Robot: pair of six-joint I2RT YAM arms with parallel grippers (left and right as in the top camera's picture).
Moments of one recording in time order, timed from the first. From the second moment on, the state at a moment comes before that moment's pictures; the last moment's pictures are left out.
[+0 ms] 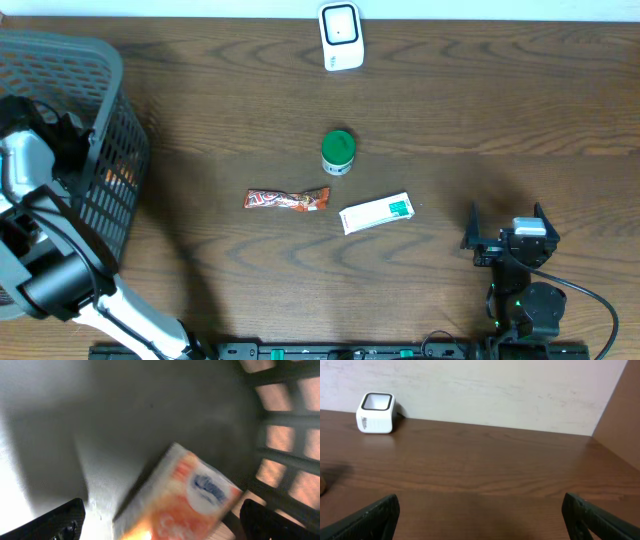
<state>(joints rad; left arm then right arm) 0.59 2.00 1.46 -0.85 0.33 -0.09 -0.05 0.02 0.01 -0.07 0.02 -0.10</state>
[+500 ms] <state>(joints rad) 0.60 2.01 1.47 -0.88 0.22 -0.10 -0.05 0.02 0.01 -0.07 0.02 -0.10</state>
